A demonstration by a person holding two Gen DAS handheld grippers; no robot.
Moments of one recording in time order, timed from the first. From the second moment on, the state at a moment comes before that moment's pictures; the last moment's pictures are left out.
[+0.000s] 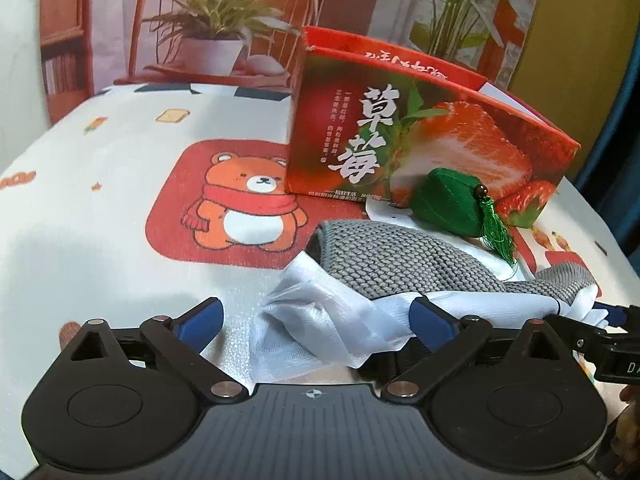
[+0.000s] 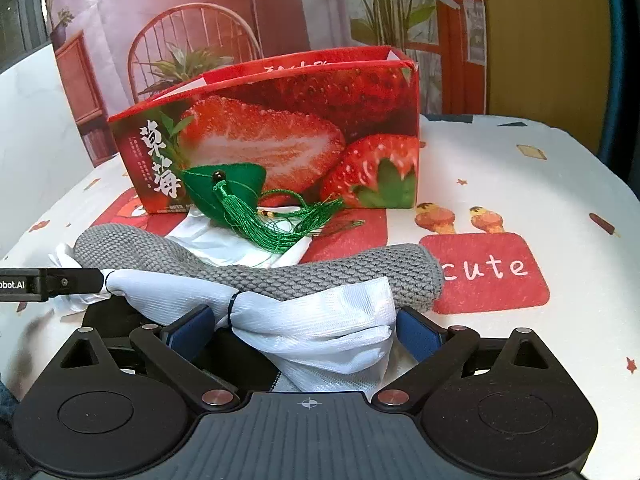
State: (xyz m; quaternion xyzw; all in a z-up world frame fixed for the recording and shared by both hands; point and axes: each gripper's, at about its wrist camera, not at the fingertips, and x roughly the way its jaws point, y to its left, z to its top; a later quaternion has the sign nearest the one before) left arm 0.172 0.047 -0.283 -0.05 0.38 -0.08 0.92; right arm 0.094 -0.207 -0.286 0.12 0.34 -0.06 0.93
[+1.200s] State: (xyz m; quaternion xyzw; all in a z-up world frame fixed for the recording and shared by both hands) left arm 0.163 0.054 -0.276 -0.08 0.39 -0.10 0.91; right arm 0.084 -0.211 -0.274 0.14 0.34 -0.06 0.93
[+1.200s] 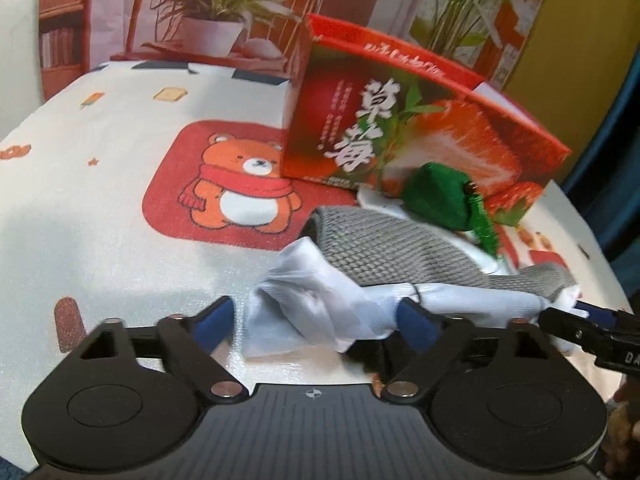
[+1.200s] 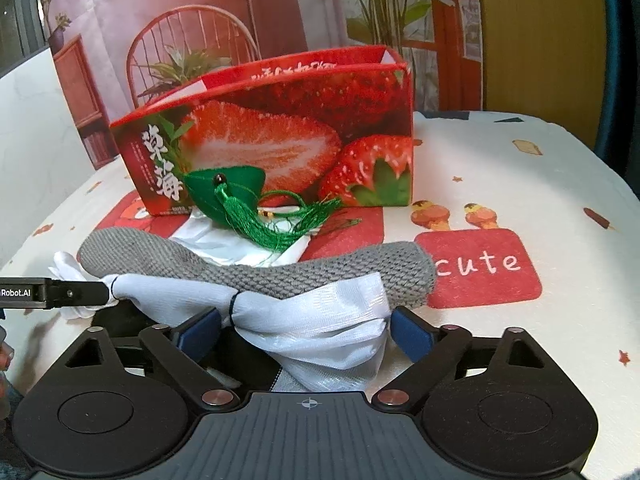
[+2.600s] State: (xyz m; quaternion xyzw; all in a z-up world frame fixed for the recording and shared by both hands) left arm 0.149 0.052 -0.265 -0.08 0.33 -0.13 0.93; right arm 0.075 -0.218 -0.268 0.19 0.31 -0.03 0.93
